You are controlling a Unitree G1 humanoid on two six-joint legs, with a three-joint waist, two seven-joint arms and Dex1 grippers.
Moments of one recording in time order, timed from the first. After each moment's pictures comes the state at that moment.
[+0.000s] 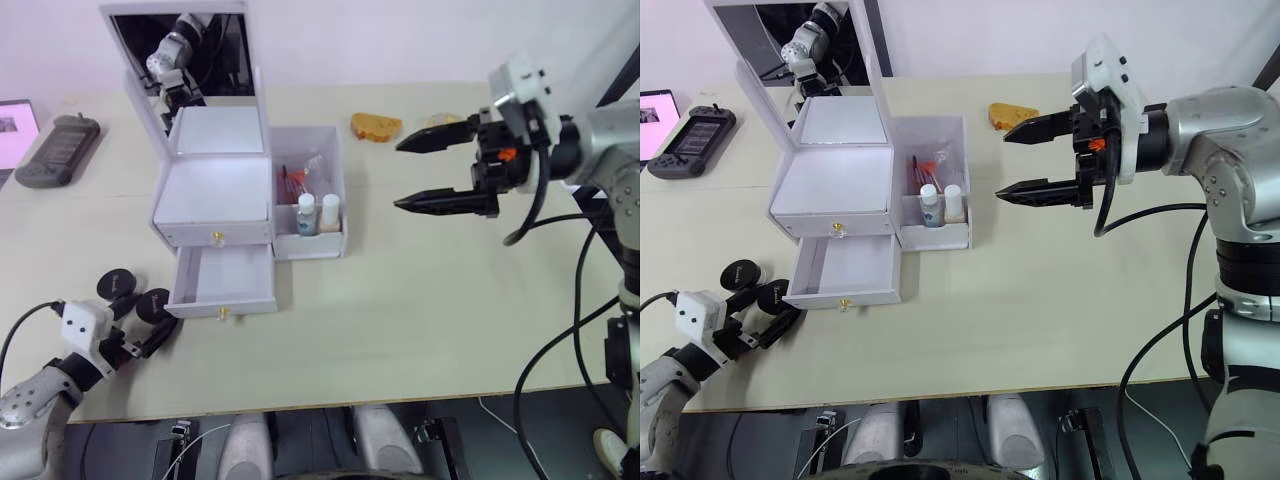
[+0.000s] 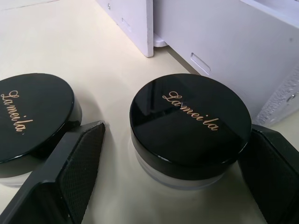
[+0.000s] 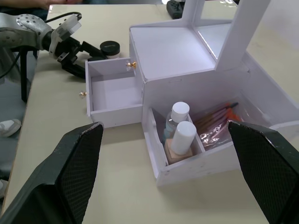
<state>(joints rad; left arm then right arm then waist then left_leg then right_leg) 0.25 0.54 0.44 0.00 -0.39 0.03 -0.85 -0.94 -0.91 0.03 -0.11 0.57 0.79 1.29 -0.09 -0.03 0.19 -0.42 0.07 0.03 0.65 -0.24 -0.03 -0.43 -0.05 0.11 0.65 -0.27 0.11</state>
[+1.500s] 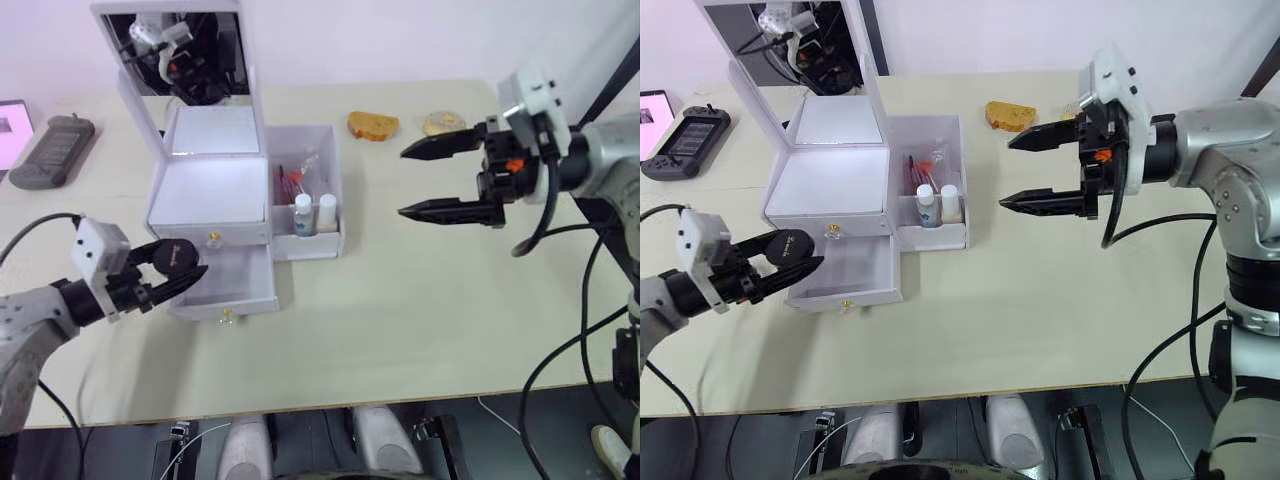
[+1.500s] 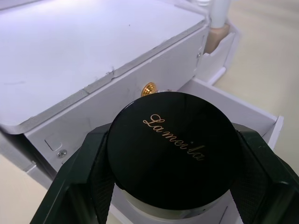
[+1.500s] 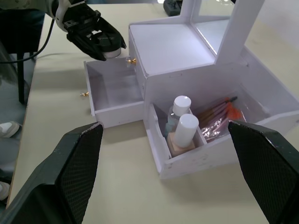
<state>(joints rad) 0.04 0.85 0.36 -0.31 -0.66 0.47 -0.88 -0.86 -0.94 -0.03 -0.22 0.63 0.84 1.23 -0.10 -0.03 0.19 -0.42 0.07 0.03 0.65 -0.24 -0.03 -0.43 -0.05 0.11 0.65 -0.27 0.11</state>
